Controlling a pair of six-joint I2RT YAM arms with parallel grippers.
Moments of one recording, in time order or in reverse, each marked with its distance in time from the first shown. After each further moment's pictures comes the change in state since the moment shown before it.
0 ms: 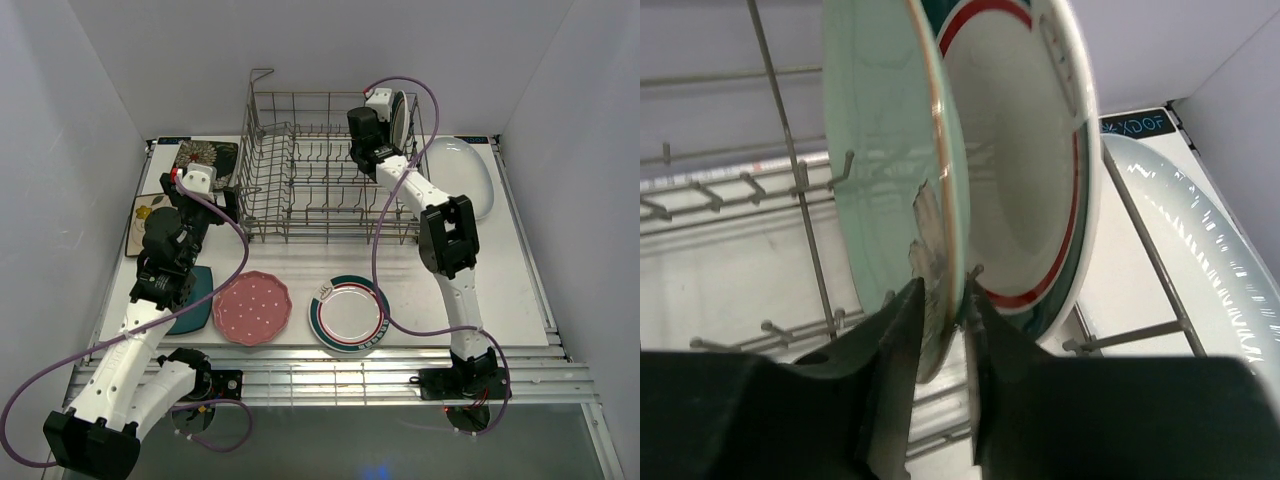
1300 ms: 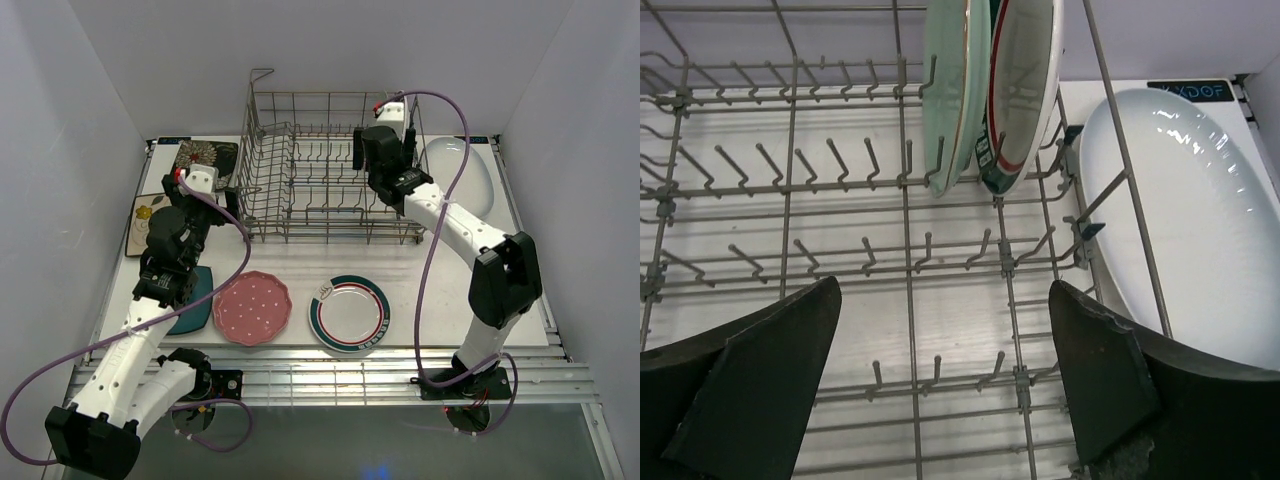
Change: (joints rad) left arm 0.000 0.016 -0.017 0.005 -0.028 0.008; right arm 0.089 -0.554 -0.549 -0.007 -0.189 0.087
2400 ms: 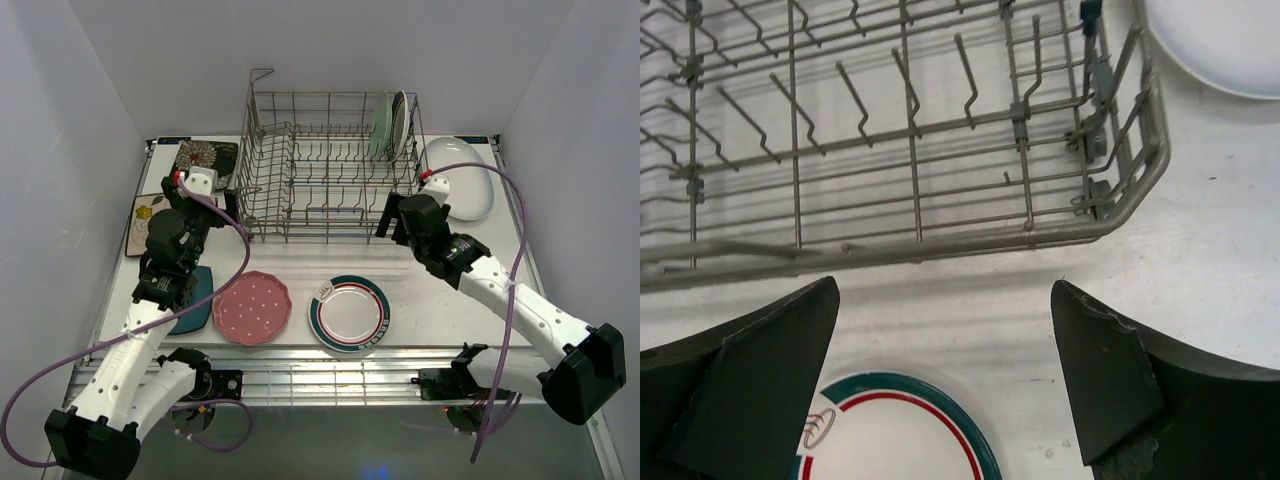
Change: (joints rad) left arm 0.000 -0.014 -0.015 0.000 -0.003 0.000; right arm 0.082 -0.595 -0.541 -0.275 -0.117 0.412
